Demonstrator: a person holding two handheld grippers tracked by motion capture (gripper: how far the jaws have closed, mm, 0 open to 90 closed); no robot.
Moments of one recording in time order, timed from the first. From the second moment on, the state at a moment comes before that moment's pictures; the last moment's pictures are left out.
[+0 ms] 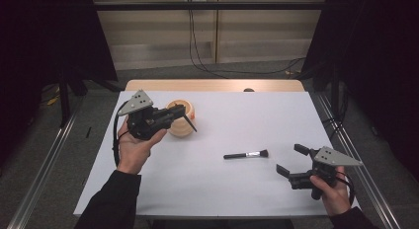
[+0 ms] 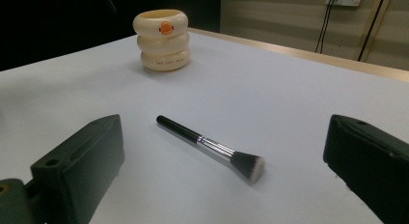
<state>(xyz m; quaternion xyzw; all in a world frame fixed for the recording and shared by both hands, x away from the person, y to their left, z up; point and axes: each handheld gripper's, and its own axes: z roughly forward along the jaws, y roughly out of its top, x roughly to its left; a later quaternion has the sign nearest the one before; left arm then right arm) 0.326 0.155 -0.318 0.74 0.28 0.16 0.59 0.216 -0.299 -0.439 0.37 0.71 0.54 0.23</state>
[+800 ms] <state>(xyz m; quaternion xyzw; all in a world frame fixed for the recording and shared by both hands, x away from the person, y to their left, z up) 0.375 0.157 -0.308 0.74 0.33 0.20 0.55 0.216 -0.299 -0.440 0.37 0.71 0.55 0.23</state>
